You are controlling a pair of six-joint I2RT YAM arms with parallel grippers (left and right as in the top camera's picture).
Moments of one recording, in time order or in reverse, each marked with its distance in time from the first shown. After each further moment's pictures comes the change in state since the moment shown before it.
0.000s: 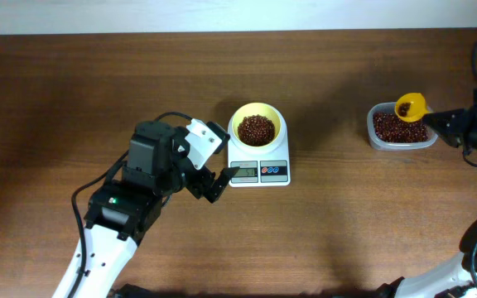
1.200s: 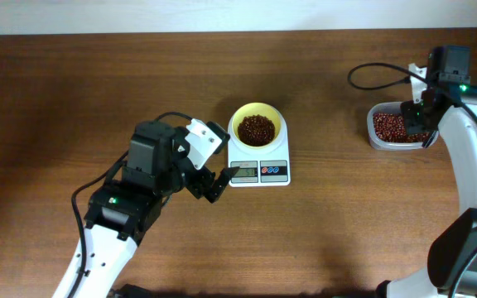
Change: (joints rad) left arm 0.000 0.000 0.000 0.000 0.000 0.000; right arm 0.496 -0.158 0.000 0.102 1.284 -0.186
